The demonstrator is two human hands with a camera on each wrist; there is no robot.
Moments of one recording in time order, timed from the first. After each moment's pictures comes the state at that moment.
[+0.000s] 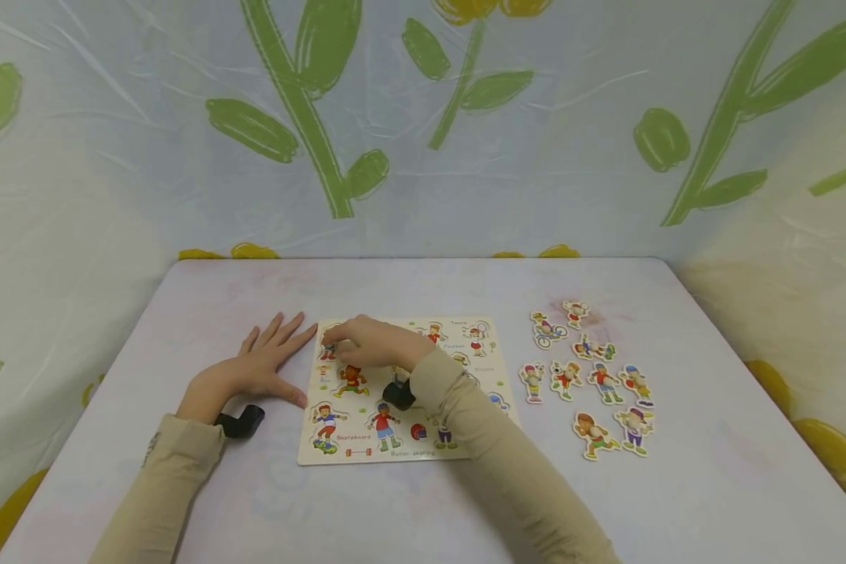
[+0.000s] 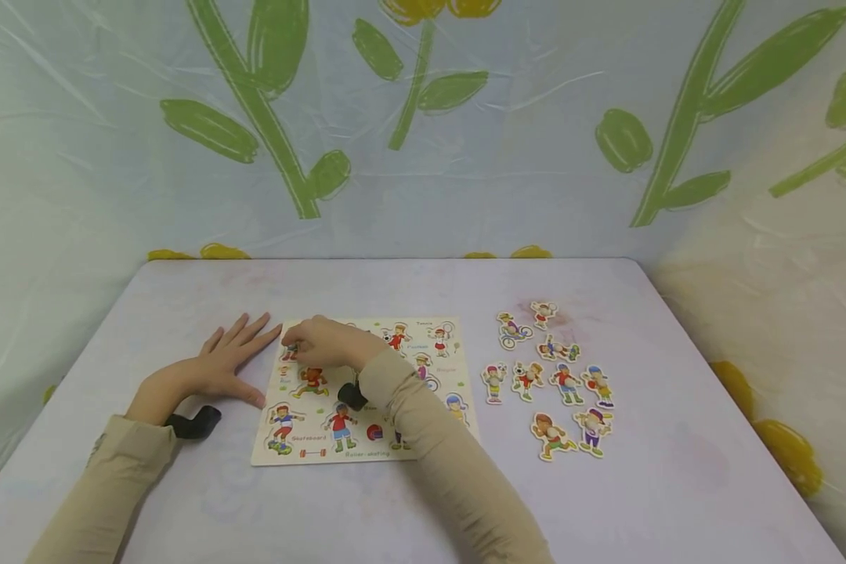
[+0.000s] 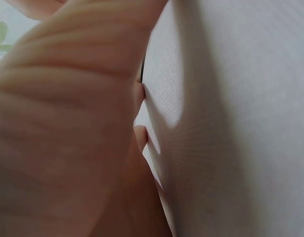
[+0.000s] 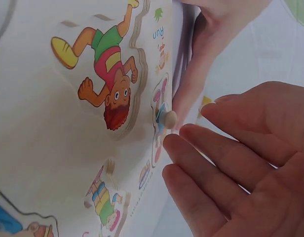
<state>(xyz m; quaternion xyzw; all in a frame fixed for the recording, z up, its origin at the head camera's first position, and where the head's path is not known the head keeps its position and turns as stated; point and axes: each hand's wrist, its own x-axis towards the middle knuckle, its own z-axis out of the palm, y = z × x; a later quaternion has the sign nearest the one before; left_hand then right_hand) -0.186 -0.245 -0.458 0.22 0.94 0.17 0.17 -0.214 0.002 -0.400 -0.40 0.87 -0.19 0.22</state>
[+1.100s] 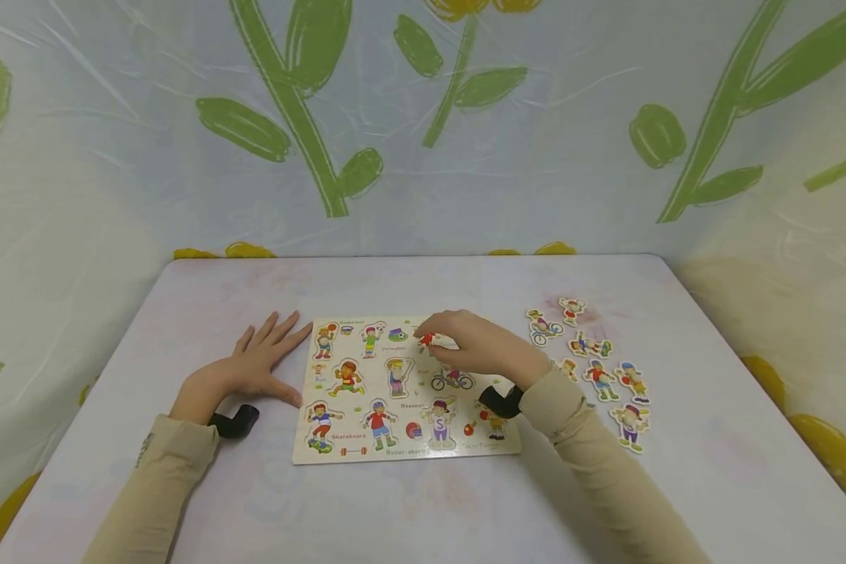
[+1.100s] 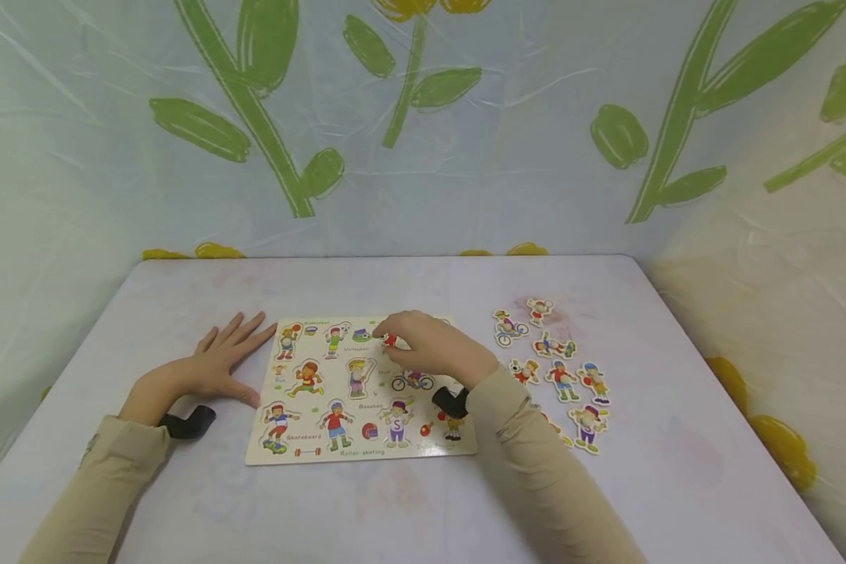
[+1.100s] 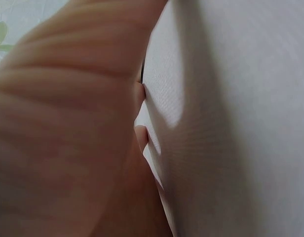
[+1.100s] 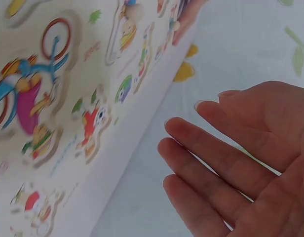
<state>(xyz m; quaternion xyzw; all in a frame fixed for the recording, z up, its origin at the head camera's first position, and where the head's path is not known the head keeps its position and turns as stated) -0.195 -0.251 -0.473 0.21 0.95 0.17 0.16 -0.185 0.135 -0.372 -0.39 0.89 -0.21 0.11</state>
